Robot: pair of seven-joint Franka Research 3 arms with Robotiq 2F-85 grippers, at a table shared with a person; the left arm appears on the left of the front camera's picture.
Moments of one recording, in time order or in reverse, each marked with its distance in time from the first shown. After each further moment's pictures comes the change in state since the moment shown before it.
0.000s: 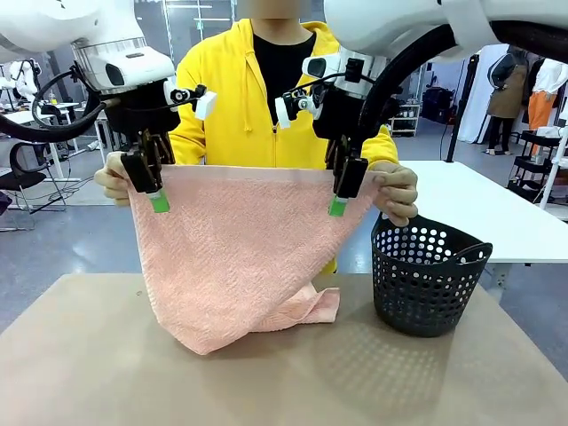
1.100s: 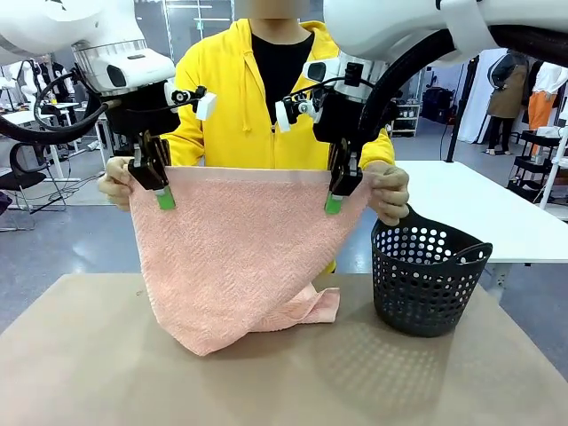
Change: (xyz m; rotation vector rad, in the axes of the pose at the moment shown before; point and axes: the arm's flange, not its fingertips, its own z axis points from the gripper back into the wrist) left arm -0.002 0.000 -0.001 -0.006 -0.005 0.029; right arm -0.001 0.001 -0.005 0.006 0.003 -0.009
